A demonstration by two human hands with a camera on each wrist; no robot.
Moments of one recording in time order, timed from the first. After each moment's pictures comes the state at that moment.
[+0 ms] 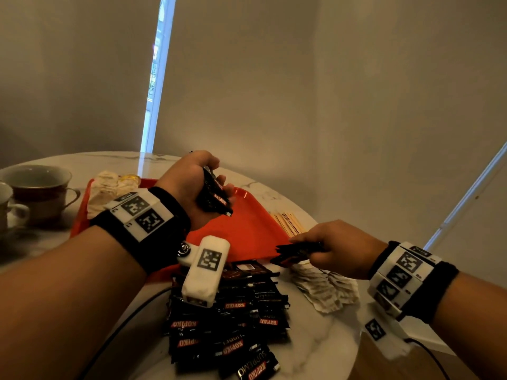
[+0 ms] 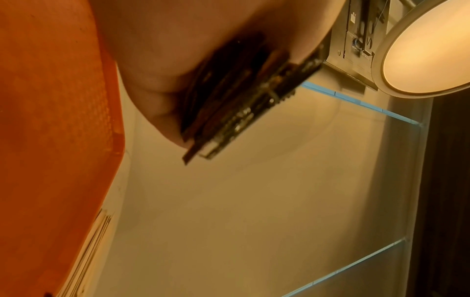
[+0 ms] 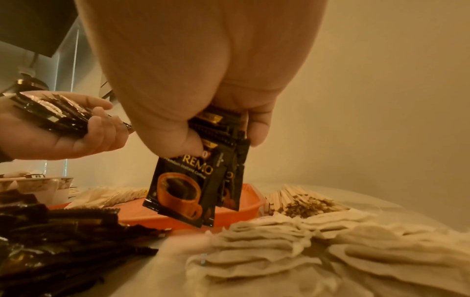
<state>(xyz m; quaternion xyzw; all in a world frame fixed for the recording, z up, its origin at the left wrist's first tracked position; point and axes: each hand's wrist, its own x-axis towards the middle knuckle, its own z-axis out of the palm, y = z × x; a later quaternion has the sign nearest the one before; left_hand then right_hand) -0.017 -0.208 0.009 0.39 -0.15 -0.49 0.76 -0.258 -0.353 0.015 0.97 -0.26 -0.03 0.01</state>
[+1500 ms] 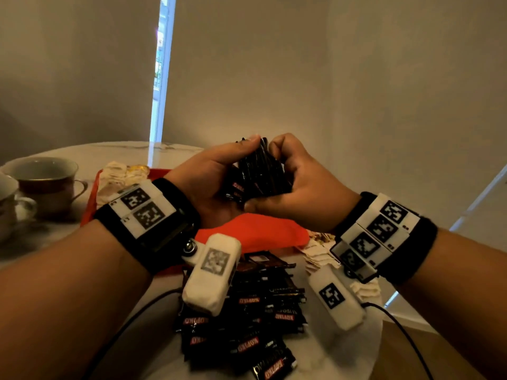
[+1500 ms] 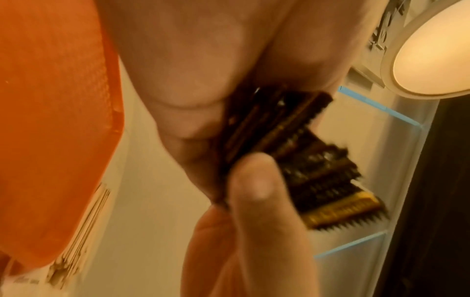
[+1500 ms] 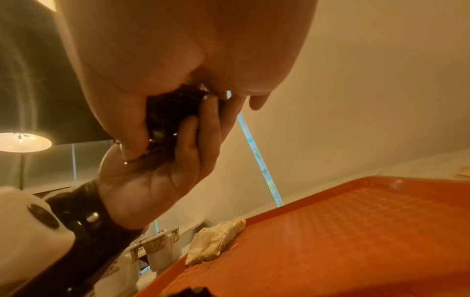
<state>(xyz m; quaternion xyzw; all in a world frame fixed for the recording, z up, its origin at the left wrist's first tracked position) -0.031 -0.200 0.009 0.29 -0.38 -0.56 0.67 -0.173 -0.293 0.041 0.91 -0.07 0.24 -0.32</state>
